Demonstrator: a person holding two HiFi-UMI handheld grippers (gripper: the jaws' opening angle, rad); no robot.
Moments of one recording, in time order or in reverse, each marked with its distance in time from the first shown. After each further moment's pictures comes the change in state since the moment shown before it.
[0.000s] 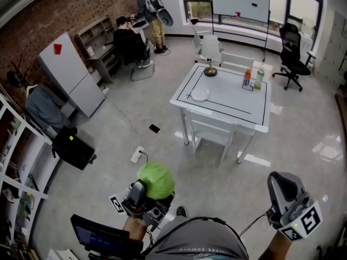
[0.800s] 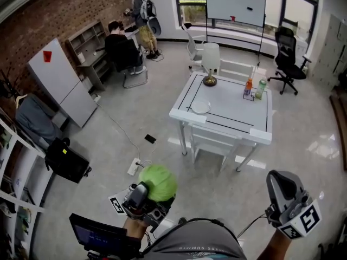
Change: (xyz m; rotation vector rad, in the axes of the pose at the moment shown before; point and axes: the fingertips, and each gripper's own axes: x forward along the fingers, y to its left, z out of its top) left arm 0.010 0.060 0.081 -0.039 0.070 -0.026; right arm 0.093 -0.030 -0.016 -0.024 -0.009 -0.058
